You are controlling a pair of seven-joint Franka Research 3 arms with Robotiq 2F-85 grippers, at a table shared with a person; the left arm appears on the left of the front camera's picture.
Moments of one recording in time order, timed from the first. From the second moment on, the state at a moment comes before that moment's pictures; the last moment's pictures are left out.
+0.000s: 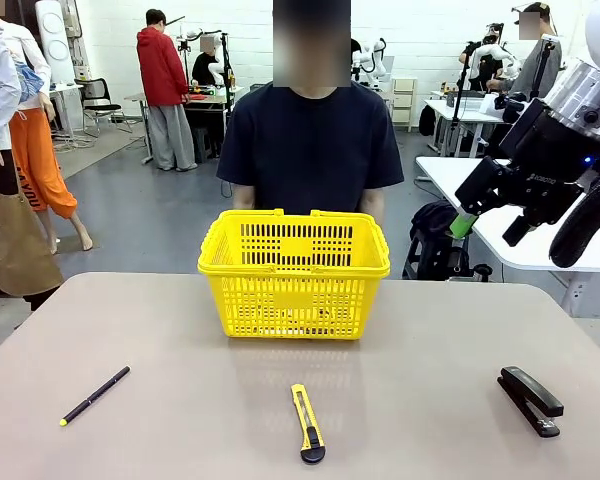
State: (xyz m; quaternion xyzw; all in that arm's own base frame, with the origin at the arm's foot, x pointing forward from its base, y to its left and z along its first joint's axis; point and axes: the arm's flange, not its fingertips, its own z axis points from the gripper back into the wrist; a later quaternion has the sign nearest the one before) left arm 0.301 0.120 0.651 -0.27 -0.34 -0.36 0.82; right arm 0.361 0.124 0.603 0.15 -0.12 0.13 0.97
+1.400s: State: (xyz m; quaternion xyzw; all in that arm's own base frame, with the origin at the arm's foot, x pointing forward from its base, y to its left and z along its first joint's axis) left arm 0.301 0.121 0.651 -0.27 -0.34 -0.36 0.82; right arm 0.332 -0.152 0.744 0.26 -0.24 0.33 0.87
